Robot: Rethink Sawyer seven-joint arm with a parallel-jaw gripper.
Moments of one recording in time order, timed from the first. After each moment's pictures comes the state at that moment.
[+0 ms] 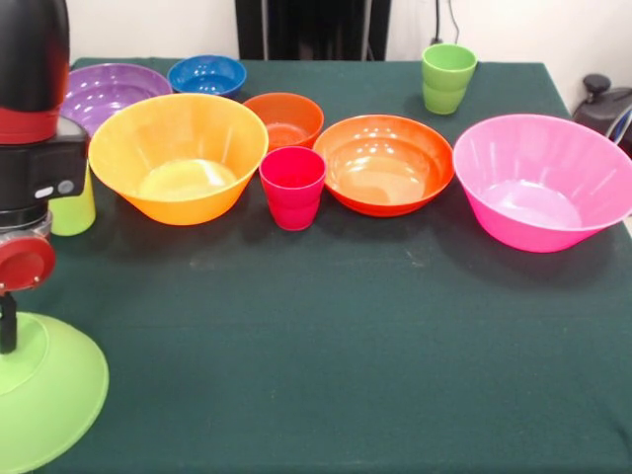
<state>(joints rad) -0.55 -0.21 0.05 0.92 -0.15 0.47 2.24</state>
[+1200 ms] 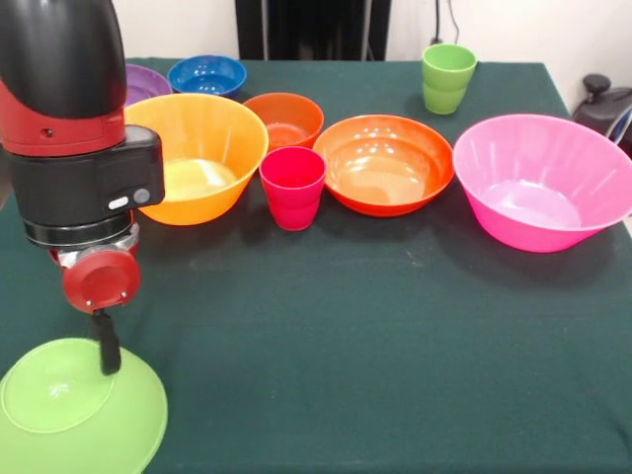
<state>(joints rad) -0.53 -0.21 0.14 1.02 0.09 0.47 2.24</state>
